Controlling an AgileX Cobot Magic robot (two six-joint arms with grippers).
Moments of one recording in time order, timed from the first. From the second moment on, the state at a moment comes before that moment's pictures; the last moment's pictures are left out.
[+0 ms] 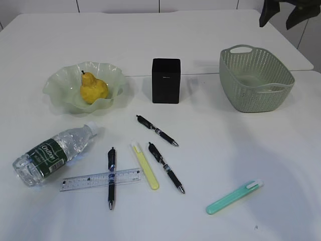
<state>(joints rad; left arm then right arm) 0.02 1.02 -0.77 -0.14 0.75 0.19 0.01 2.11 -2.23 0.05 1.25 0.09</state>
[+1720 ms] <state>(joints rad) 0.02 1.14 -0.91 -0.21 0.96 0.27 -0.03 1.11 -0.60 -0.17 0.40 0.08</state>
